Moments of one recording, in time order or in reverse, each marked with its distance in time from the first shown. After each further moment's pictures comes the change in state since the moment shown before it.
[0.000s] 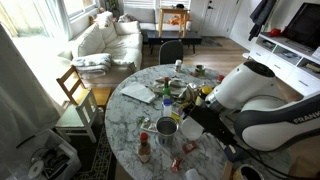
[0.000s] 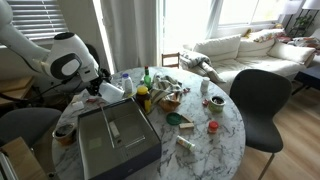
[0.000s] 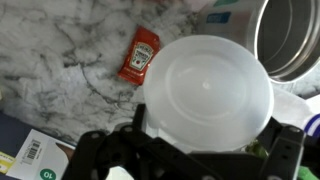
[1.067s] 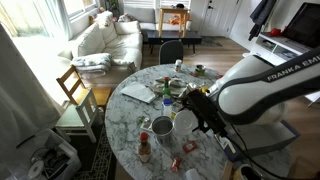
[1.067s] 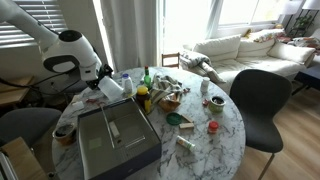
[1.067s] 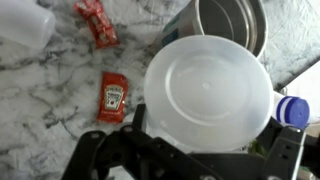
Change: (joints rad) arm -0.153 0.014 0.222 0.071 0.679 -0.010 -0.315
